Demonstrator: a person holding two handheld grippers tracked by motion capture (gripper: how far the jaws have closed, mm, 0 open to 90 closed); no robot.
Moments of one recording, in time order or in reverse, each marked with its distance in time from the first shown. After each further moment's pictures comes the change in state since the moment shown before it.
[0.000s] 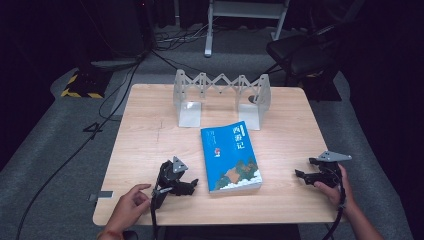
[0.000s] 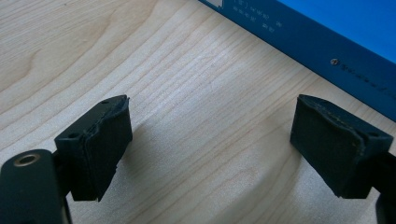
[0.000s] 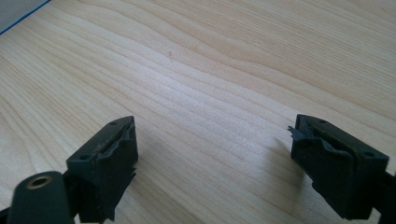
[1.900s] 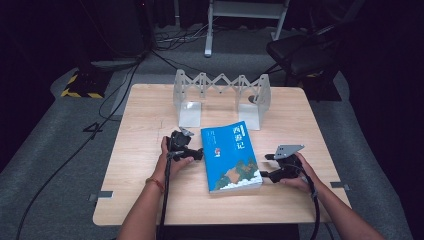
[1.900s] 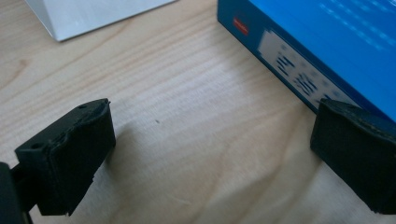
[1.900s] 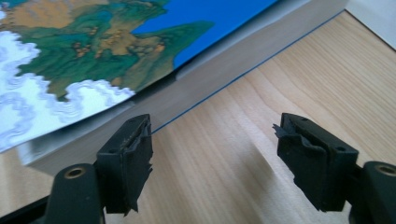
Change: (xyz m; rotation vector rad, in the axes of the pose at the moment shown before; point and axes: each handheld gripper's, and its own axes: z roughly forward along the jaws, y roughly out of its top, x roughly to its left) left arm 0.059 0.074 0.069 0.025 0.134 -0.157; right arm 0.083 0.072 0.058 0.028 0.297 -0.349
